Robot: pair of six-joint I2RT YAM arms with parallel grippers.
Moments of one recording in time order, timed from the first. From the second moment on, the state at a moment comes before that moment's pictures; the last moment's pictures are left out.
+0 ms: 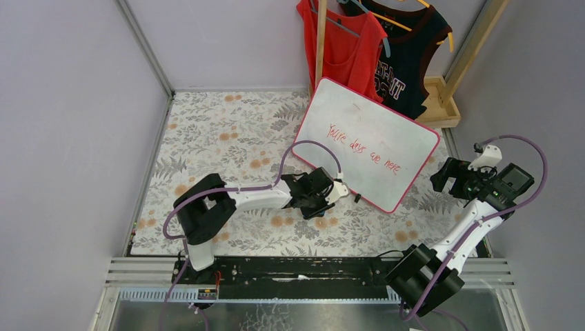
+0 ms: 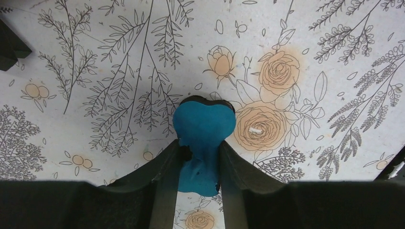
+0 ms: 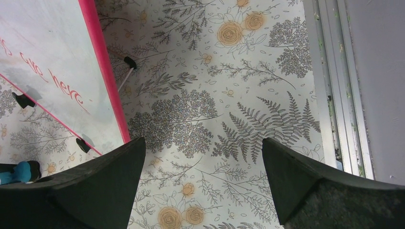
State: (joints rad) left arm -1.00 1.82 1.12 -0.37 0.10 0.16; right arm -0.87 0.96 0.83 -0.72 -0.72 -0.39
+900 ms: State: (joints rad) left arm -0.93 1.45 0.95 -0.23 -0.03 -0.04; right arm -0.87 0.98 0.83 -0.72 -0.72 -0.39
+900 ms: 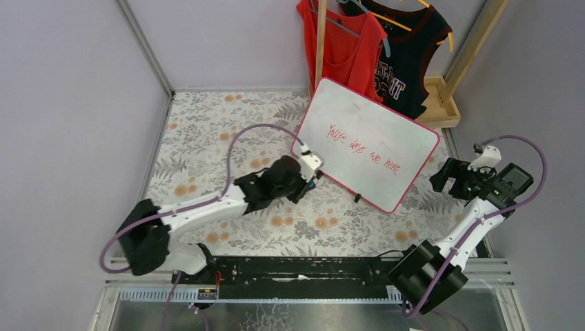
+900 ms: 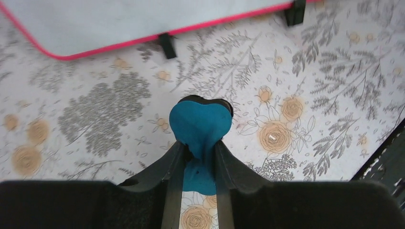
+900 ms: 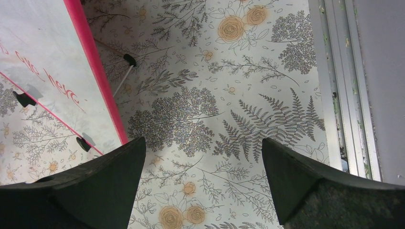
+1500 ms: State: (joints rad) left arm -0.83 1.10 0.71 0.09 -0.31 -0.23; right arm -0.87 1.18 0.99 -0.88 -0.89 -0.54
